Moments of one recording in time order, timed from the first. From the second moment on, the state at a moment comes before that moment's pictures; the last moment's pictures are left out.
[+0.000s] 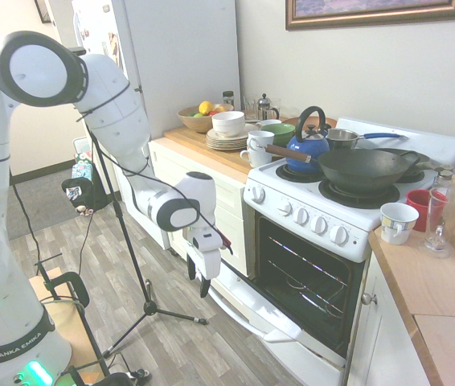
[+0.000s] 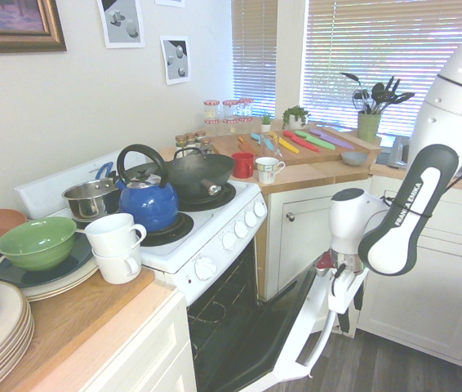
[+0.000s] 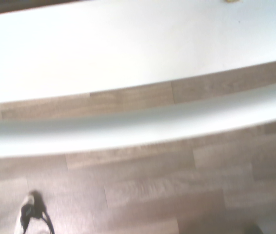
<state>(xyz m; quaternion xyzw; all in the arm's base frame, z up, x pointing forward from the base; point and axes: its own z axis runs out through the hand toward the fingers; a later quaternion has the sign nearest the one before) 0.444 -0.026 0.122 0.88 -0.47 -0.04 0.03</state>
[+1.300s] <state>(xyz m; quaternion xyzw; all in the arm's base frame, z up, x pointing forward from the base) 0.504 0.047 0.087 0.90 -0.41 0.09 -0.03</state>
